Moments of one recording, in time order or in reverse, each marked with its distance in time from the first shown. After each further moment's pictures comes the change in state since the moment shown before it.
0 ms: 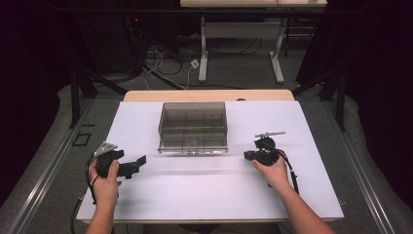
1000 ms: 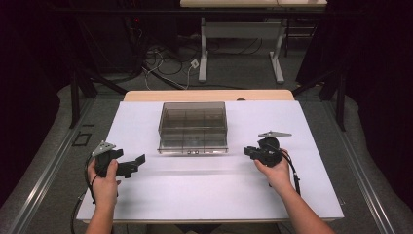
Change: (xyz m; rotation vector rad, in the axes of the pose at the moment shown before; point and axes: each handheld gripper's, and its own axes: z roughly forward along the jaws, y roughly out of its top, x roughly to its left) left arm 0.002 0.002 -0.002 -0.020 -0.001 -0.003; right arm 0.010 0.001 -0.024 -0.144 0.039 -0.050
